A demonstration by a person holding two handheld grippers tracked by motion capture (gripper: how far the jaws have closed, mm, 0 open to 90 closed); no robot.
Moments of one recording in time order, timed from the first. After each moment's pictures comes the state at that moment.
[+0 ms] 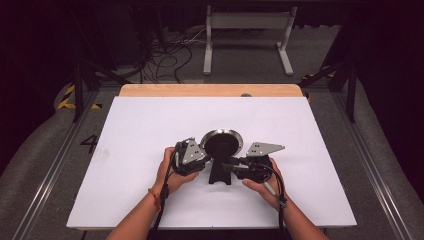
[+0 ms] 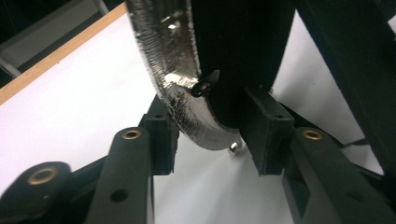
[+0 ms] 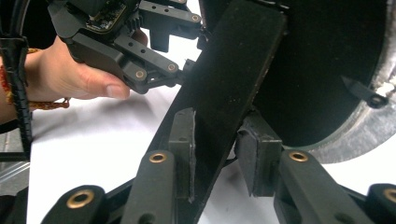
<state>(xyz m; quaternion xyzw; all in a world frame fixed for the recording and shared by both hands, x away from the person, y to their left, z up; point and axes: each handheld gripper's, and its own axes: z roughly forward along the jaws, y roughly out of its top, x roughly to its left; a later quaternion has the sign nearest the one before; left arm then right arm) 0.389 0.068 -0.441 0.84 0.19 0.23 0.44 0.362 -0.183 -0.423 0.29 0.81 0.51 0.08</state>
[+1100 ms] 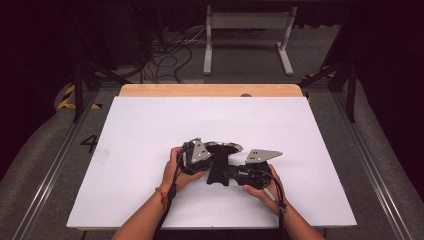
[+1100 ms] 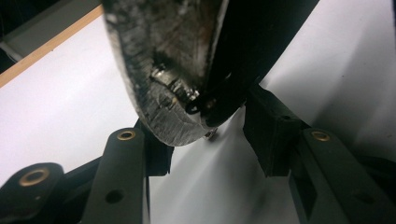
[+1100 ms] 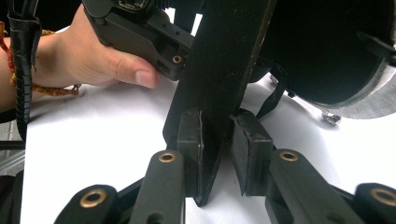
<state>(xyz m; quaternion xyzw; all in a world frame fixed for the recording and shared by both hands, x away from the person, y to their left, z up) 0.402 0.050 -0.459 0.85 0.21 0.25 0.42 0.356 -0.184 -0.443 0.29 0.82 0.49 0.06</state>
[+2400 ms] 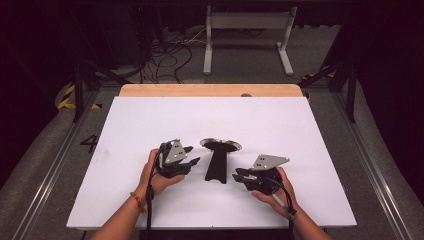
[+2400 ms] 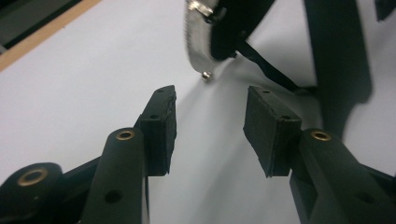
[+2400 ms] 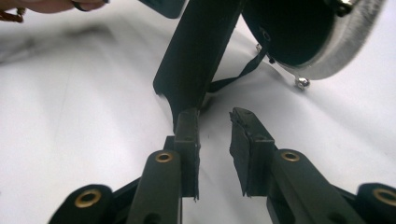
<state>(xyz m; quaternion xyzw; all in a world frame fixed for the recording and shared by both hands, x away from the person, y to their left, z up) 0.383 0.112 -0.438 0.86 0.20 0.19 0.43 0.339 -0.204 -0.439 0.28 0.84 0.44 0.12</state>
